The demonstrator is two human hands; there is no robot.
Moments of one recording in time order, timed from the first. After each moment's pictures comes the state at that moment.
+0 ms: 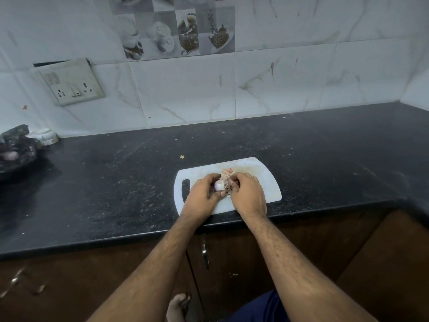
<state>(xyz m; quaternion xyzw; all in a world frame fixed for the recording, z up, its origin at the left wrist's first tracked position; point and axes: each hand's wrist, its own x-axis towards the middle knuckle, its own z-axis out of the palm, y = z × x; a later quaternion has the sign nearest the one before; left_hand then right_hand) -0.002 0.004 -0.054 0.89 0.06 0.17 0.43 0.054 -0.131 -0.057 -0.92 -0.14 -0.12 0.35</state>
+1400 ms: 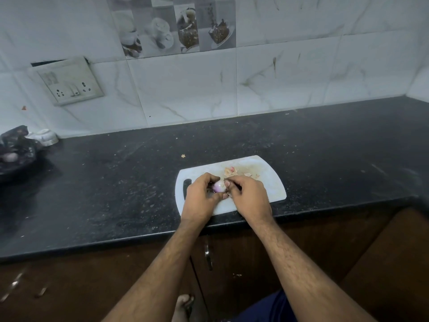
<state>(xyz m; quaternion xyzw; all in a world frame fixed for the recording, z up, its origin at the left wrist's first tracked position) -0.003 0.006 -0.061 0.86 0.09 0.22 0.45 0.041 -0.139 -0.052 -0.86 -0.21 -0.11 0.45</state>
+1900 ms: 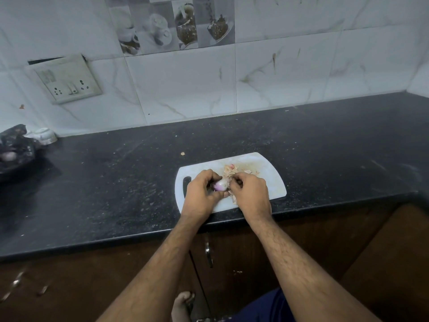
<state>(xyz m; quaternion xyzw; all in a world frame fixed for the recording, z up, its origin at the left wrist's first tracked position) -0.003 0.007 -0.061 0.85 0.05 0.22 0.47 0.037 -0.136 -0.047 -0.88 -0.14 -0.10 0.44</state>
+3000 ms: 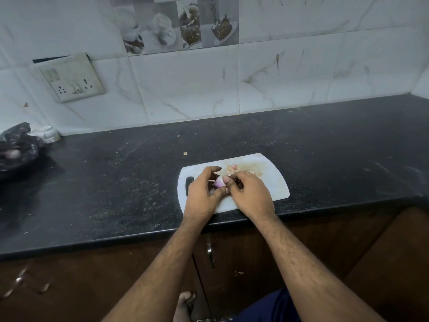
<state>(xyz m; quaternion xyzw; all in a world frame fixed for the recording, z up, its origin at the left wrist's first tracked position) -0.009 0.004 -0.055 0.84 0.07 0.23 0.48 0.044 -0.137 -0.050 -0.89 -0.21 -0.07 0.39</state>
